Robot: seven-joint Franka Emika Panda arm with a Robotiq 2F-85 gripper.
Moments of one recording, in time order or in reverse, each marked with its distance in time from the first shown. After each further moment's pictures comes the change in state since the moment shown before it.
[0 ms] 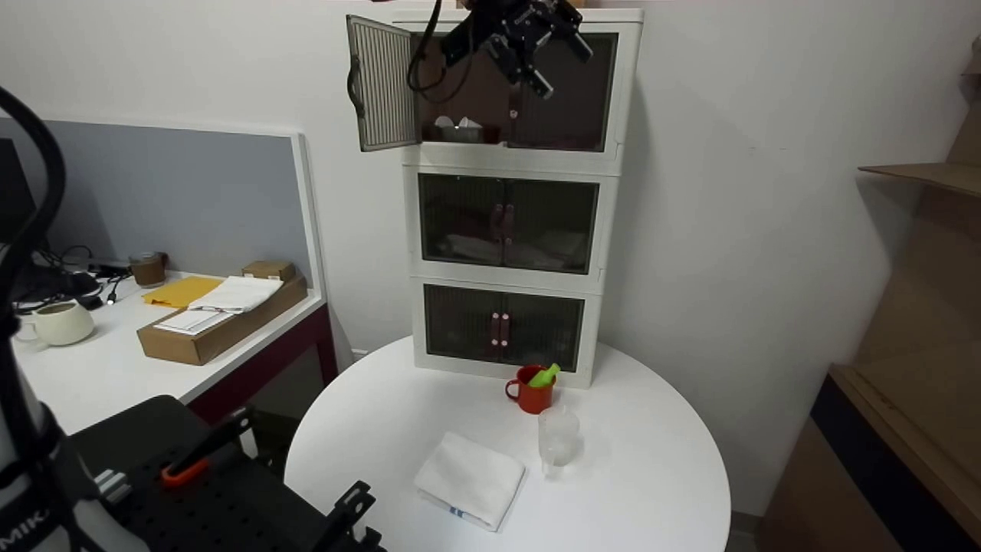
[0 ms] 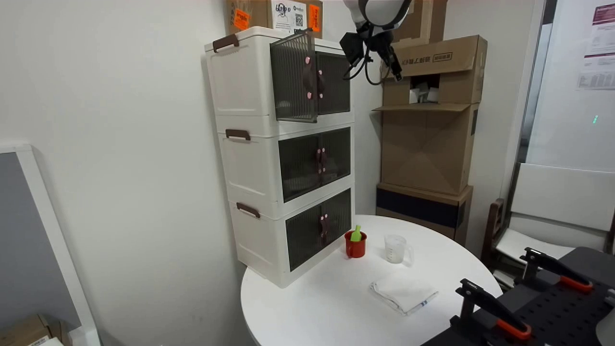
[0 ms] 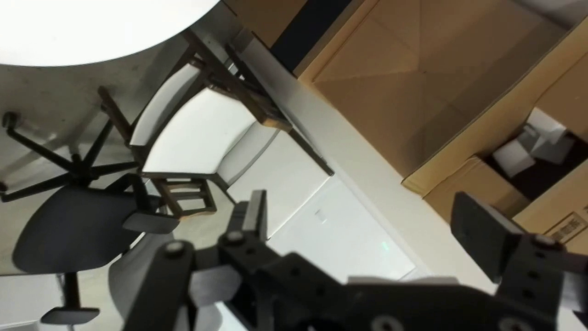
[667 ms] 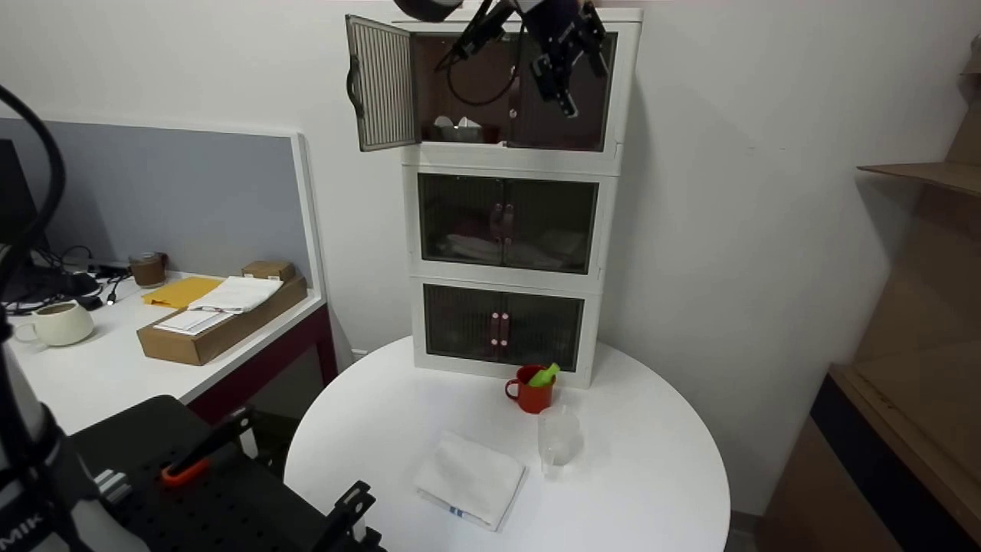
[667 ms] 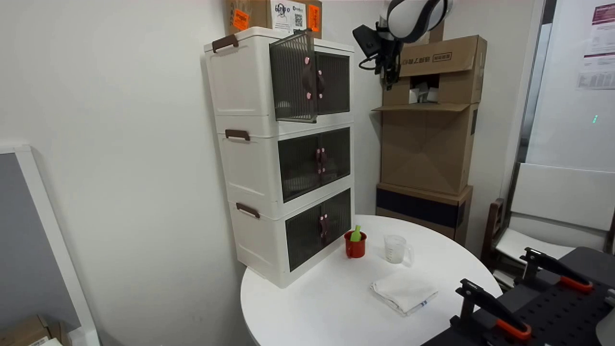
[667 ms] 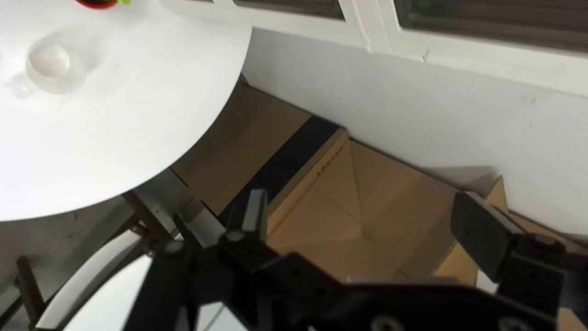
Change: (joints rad) arm -0.108 0.011 -0.108 -0.121 0.424 0.669 -0.456
